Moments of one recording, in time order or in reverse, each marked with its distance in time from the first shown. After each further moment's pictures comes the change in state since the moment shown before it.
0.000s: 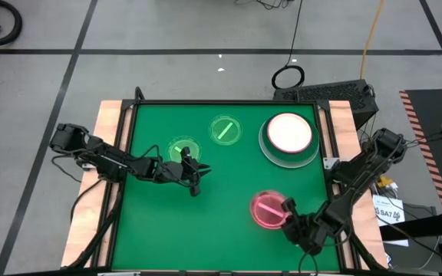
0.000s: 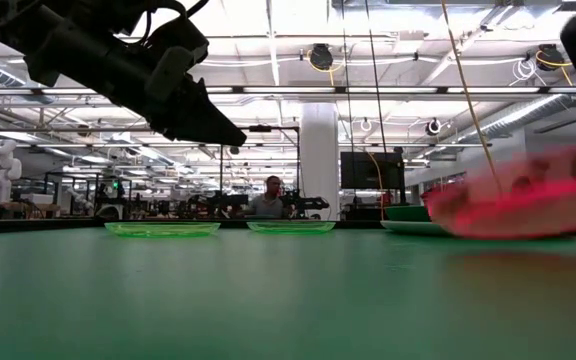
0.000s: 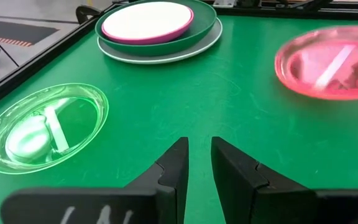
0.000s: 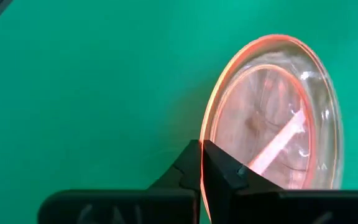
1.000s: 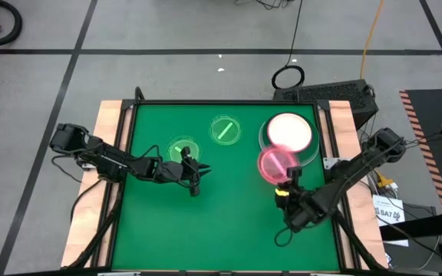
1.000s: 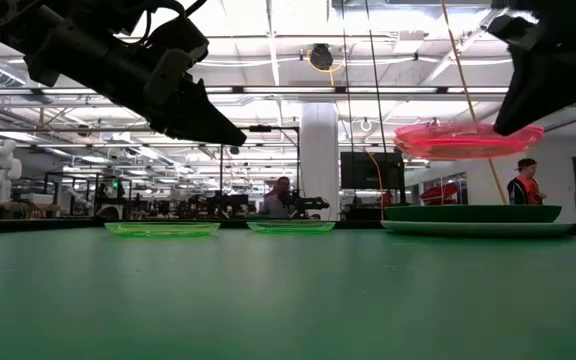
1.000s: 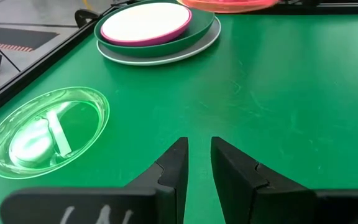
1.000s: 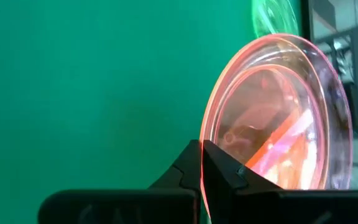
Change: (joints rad) left arm 0.000 0.000 0.000 0.000 0.000 0.034; right arm -0.229 0.000 0.128 -0.545 0.342 0.235
